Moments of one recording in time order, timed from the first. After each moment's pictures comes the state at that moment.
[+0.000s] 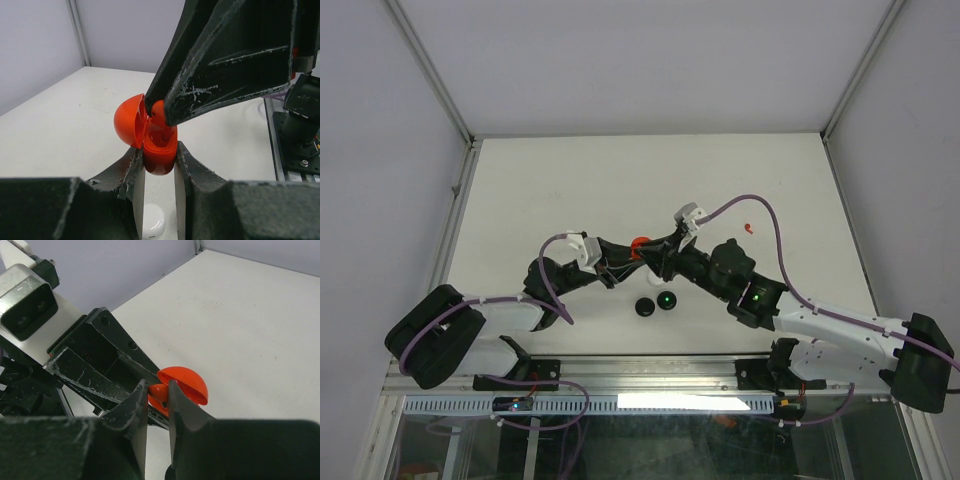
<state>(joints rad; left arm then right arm) -0.70 1.31 0.26 1.36 0.53 -0.12 1.05 1.00 0.63 0.35 0.11 0.25</state>
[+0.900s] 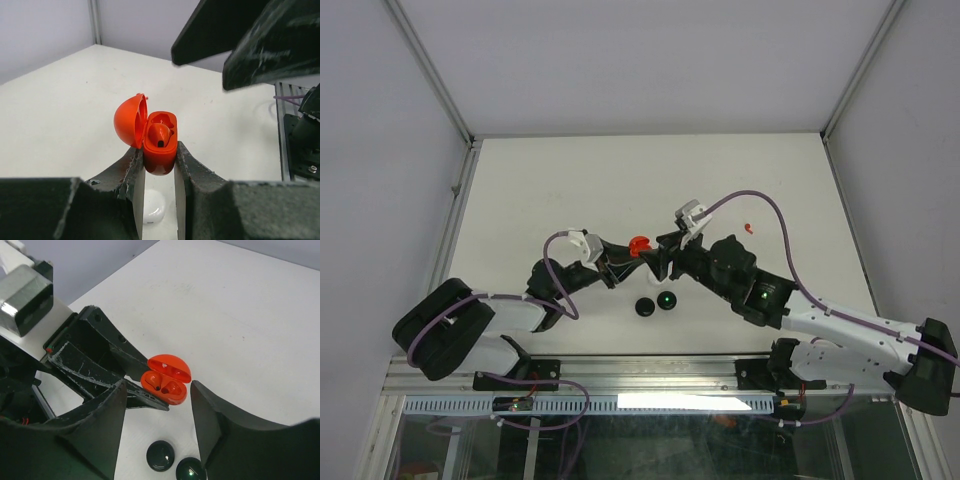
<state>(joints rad) -0.70 1.35 0.25 1.37 0.45 -0.16 1.07 0.97 0.70 0.13 0.20 0.20</state>
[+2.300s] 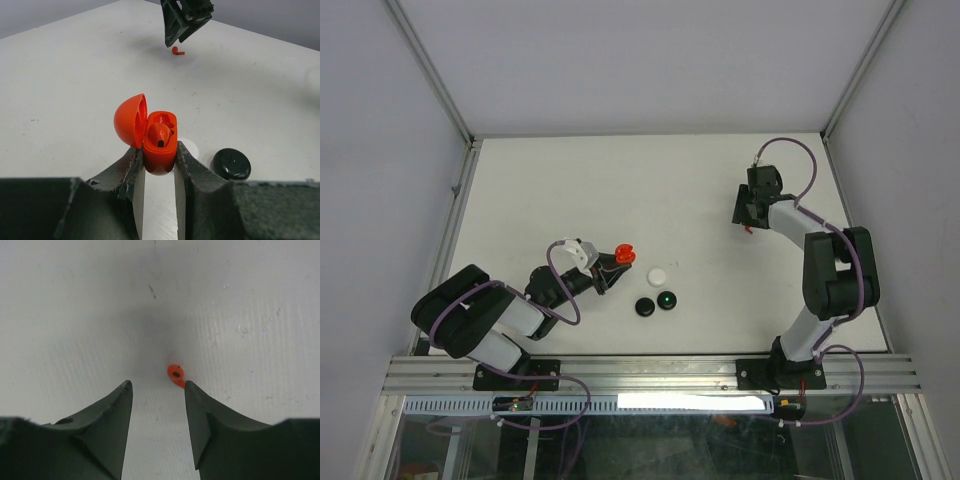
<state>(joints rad) -0.62 1.51 0.11 1.49 0.37 -0.11 0.17 1.66 1.01 -0.28 0.18 0.28</state>
